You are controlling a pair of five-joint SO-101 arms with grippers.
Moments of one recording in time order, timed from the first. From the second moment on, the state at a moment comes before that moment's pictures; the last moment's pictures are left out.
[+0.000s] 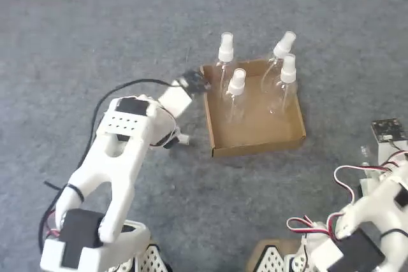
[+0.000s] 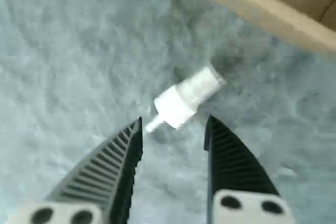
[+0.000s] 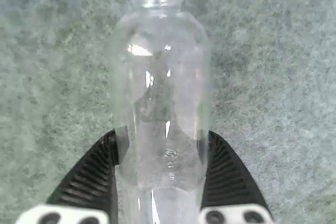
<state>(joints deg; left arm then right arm) 5.3 -12.2 39.9 60.4 -40.0 49.3 -18.1 53.2 48.5 55.7</state>
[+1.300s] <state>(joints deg) -1.6 1.4 33.7 63.0 -18.3 49.3 -18.1 53.2 48.5 56.0</state>
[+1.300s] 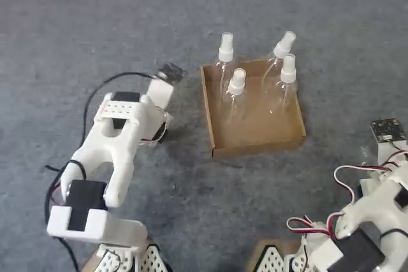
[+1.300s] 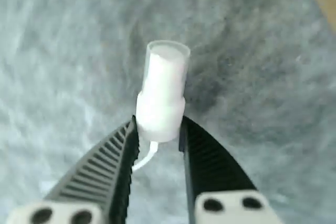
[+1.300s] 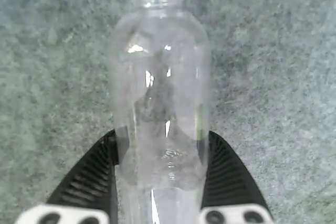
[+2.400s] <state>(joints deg) 2.2 20.4 -3.3 85.6 -19.9 49.3 -18.1 53.2 48.5 56.2</state>
